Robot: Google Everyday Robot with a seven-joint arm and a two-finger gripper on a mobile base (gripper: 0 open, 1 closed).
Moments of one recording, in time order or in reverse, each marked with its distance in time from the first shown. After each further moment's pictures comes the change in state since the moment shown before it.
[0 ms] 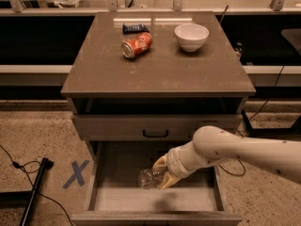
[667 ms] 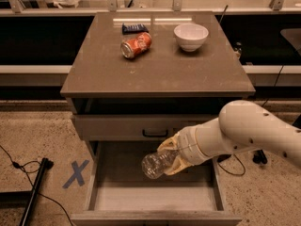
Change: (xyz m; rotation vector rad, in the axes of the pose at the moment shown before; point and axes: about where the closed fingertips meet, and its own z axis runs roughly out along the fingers) arm -0.075 -0.025 -0.129 0.120 0.013 -0.174
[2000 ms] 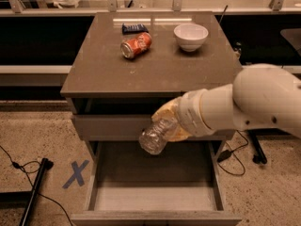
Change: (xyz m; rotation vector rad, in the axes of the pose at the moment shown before) arm -0.049 -0.088 -0.076 0.184 0.091 -0.461
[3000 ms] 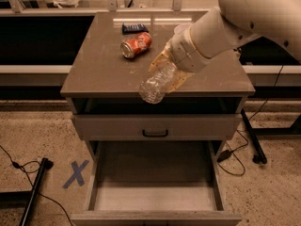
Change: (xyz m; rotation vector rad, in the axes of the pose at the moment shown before) arm 0.063 -0.099 -0.017 -0.131 -0.044 -0.094
